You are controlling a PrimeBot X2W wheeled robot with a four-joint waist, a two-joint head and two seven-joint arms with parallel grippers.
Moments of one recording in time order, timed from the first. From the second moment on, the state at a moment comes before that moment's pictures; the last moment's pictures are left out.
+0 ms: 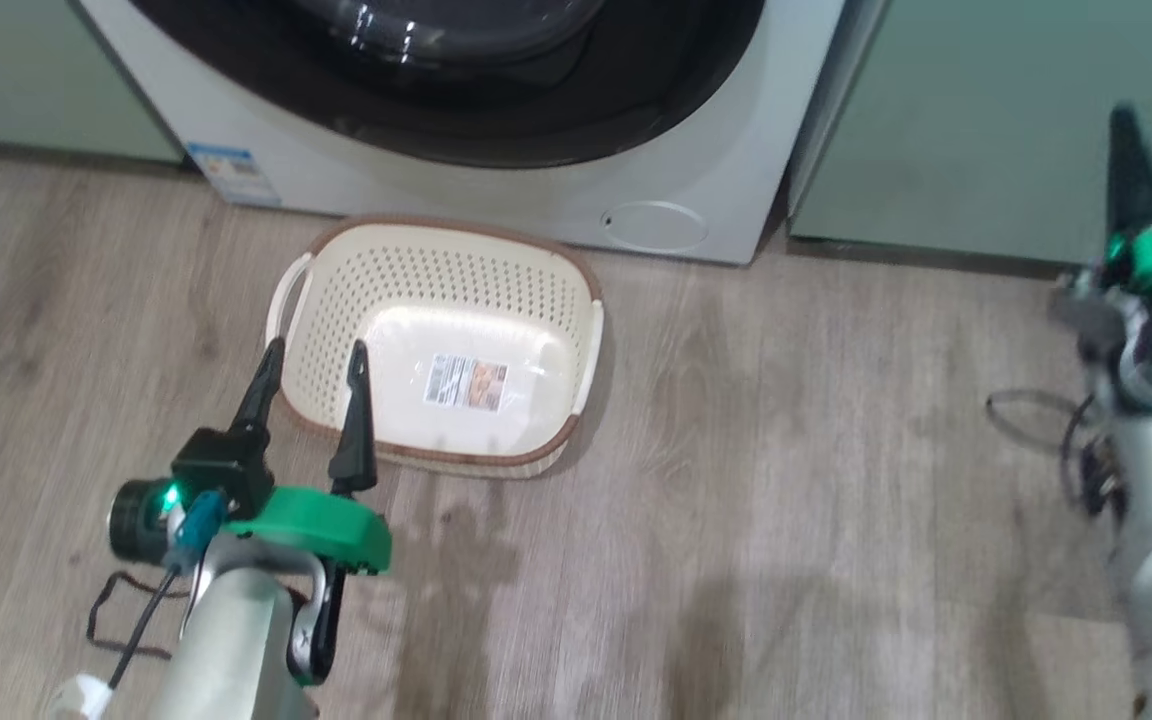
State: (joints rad) left arm -0.21 0.04 -0.04 0.31 -0.15 0.00 -0.26; right arm -0.69 -0.17 0.00 0.59 1.38 0.13 -0.02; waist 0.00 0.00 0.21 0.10
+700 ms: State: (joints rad) left arm -0.30 0.04 -0.14 0.31 -0.21 0.02 -0.26; right arm -1.19 -0.31 0.13 0.83 1.50 0.13 0.45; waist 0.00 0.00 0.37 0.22
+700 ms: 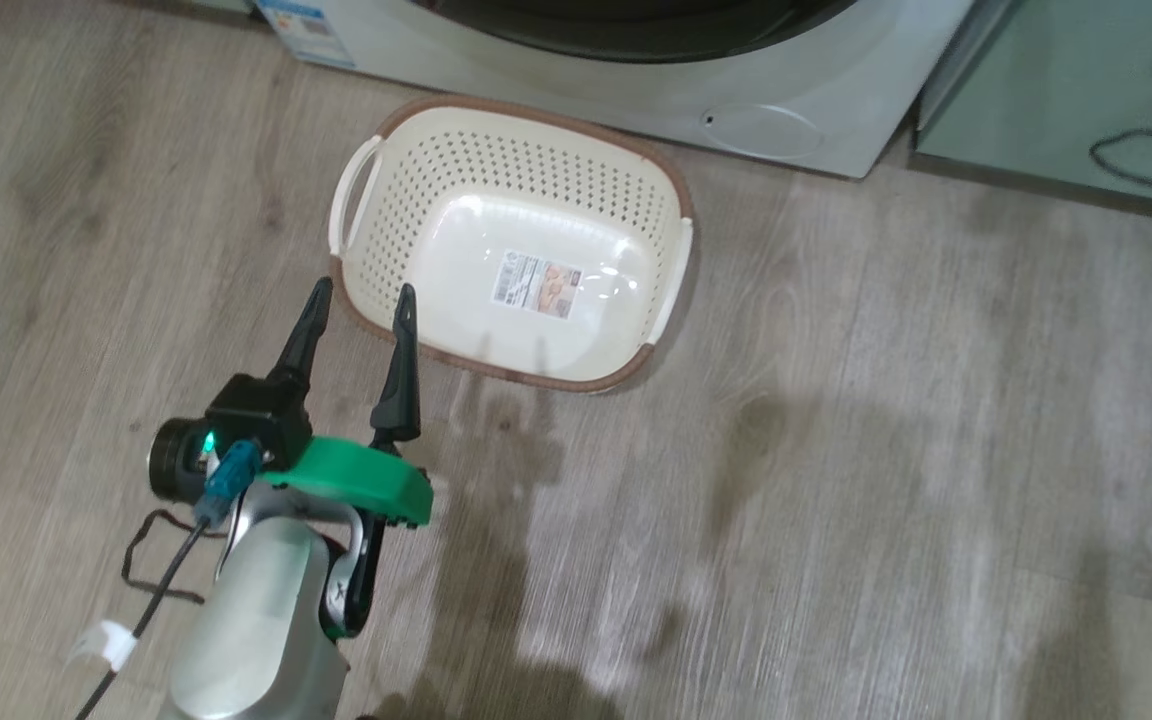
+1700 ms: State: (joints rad) left arm -0.36 0.03 -0.21 0.28 -0.28 0.05 -0.26; right arm -1.49 -0.32 0.28 0.97 1.41 0.13 0.53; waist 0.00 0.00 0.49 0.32
